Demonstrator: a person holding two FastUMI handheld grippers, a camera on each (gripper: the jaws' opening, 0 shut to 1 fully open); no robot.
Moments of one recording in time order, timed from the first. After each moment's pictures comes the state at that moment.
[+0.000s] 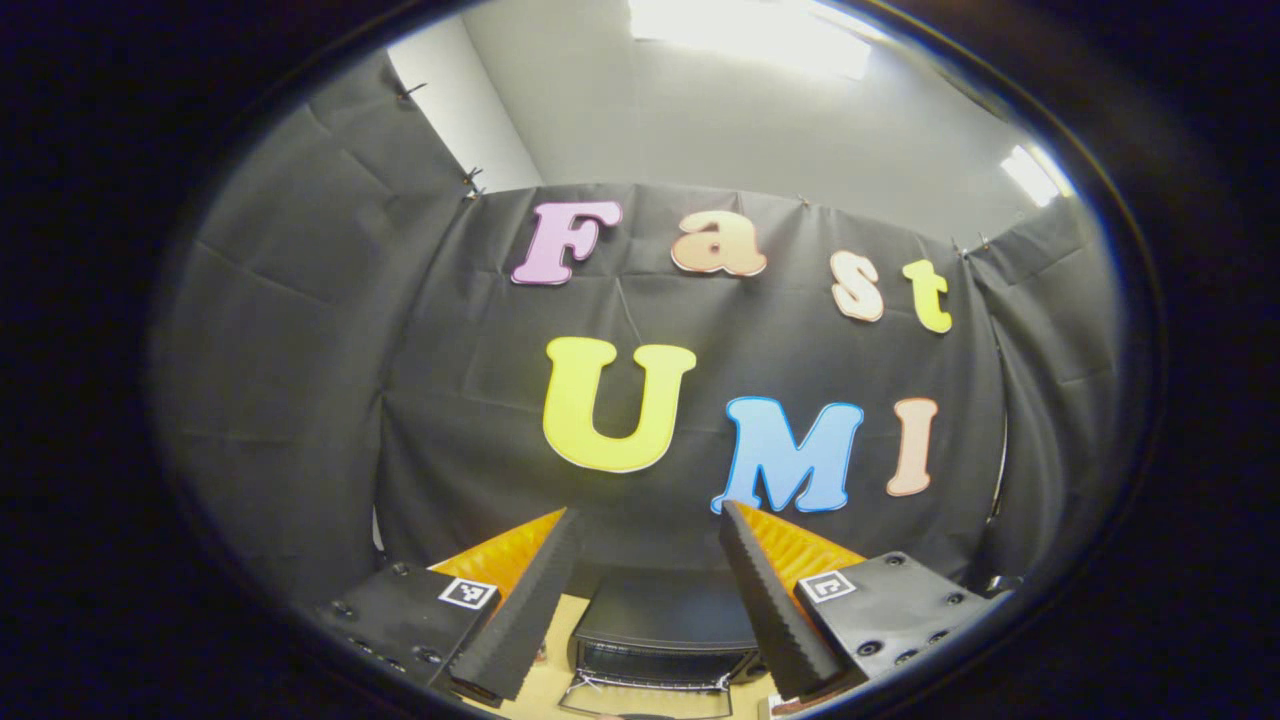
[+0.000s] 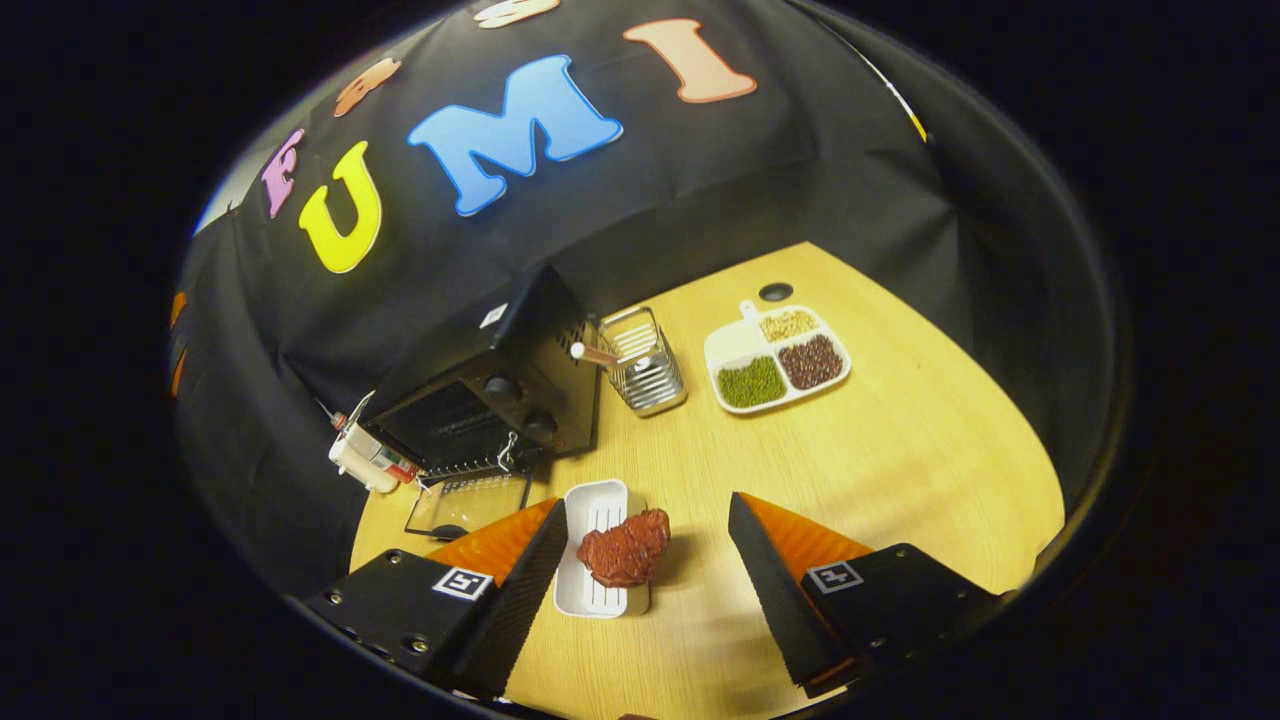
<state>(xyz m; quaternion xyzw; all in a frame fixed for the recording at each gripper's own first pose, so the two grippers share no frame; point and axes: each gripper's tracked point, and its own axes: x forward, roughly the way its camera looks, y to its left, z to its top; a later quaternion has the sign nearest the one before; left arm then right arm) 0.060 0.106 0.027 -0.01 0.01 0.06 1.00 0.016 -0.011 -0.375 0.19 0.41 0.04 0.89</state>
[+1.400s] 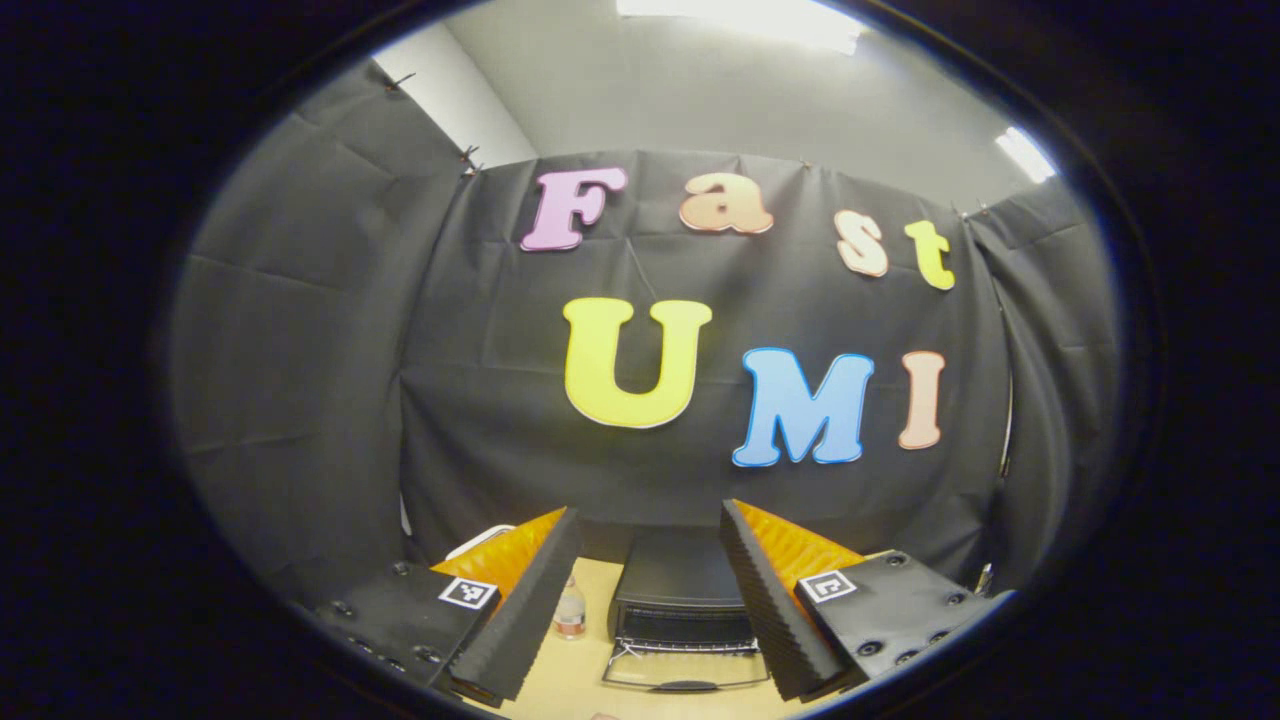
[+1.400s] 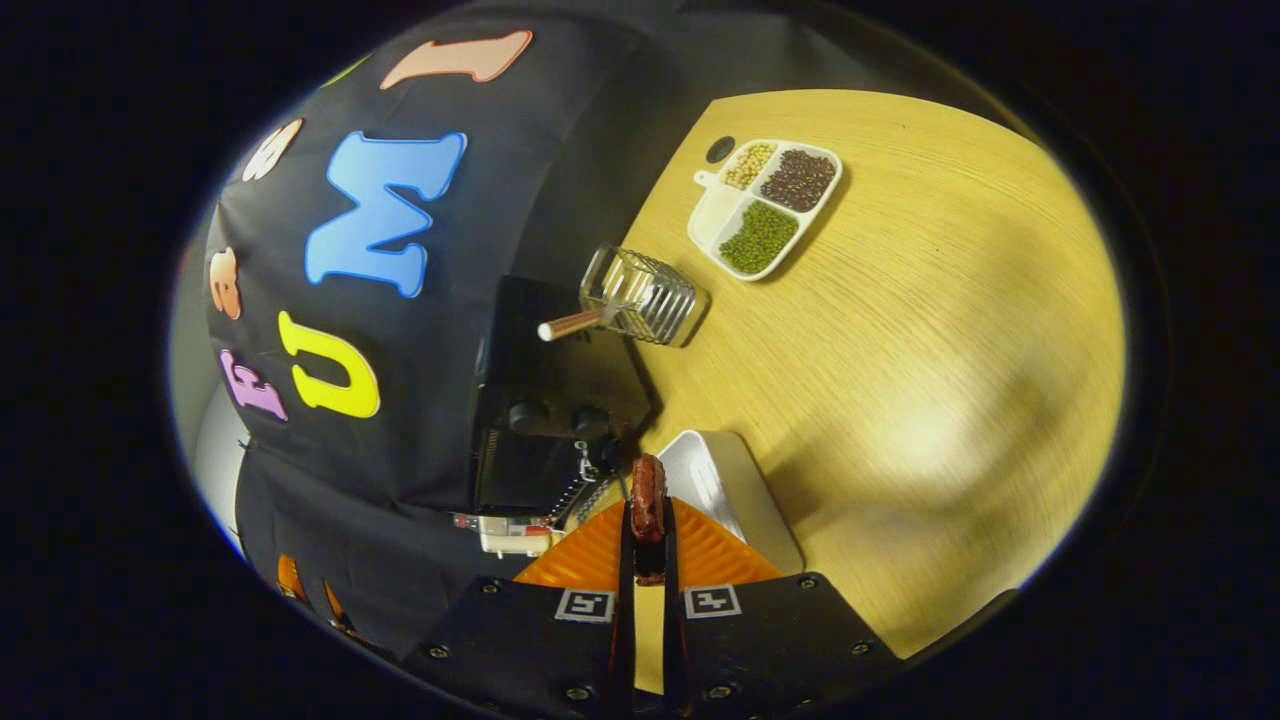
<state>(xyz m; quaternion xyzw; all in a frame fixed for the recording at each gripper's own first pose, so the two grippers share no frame) 0.029 0.132 -0.002 0.00 0.08 0.05 1.00 0.025 0.050 -0.361 0.50 0.40 0.06 0.76</state>
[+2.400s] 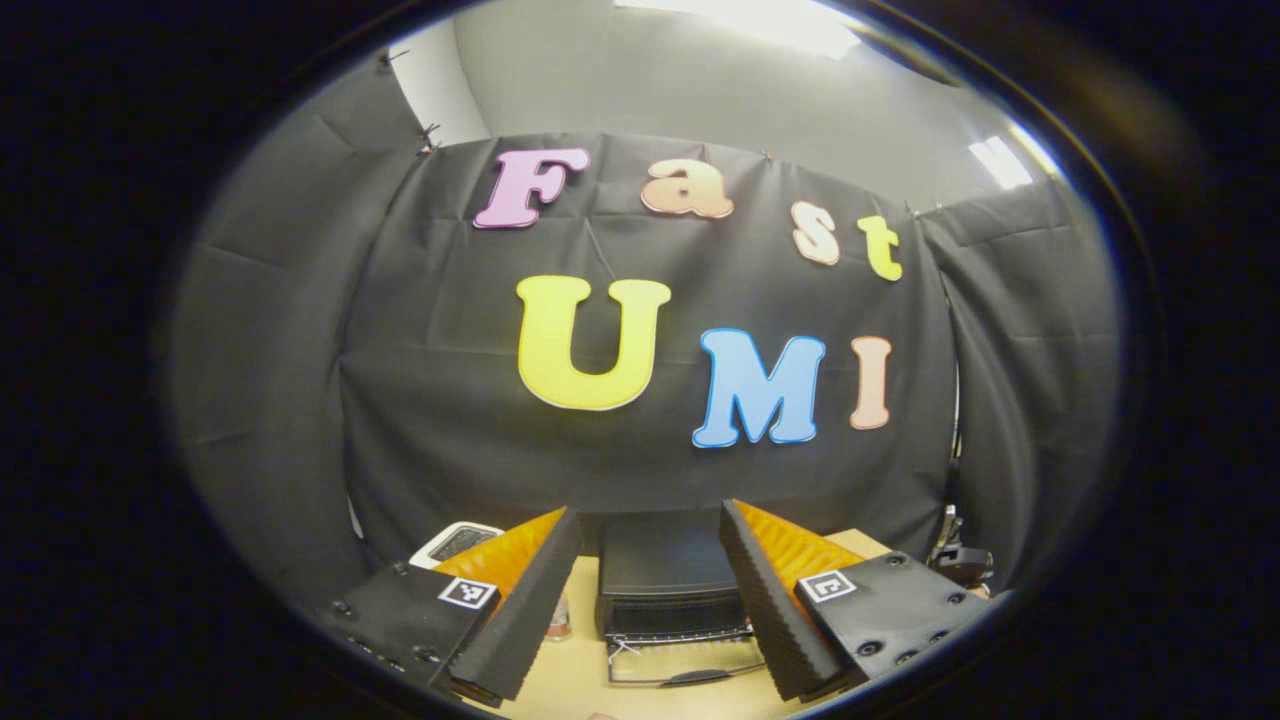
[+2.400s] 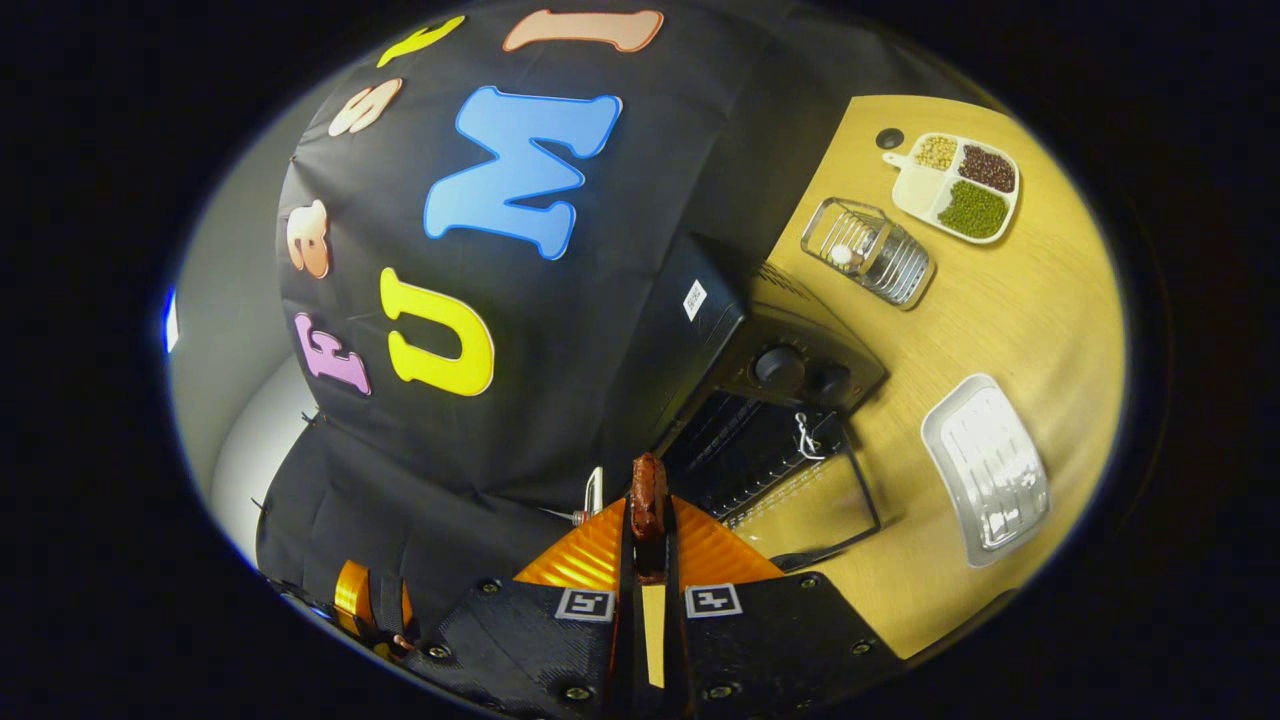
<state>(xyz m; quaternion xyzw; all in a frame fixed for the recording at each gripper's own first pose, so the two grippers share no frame) 0.032 0.173 -0.036 0.00 0.10 -0.04 0.99 0.093 0.209 -0.283 0.52 0.33 0.14 0.77</state>
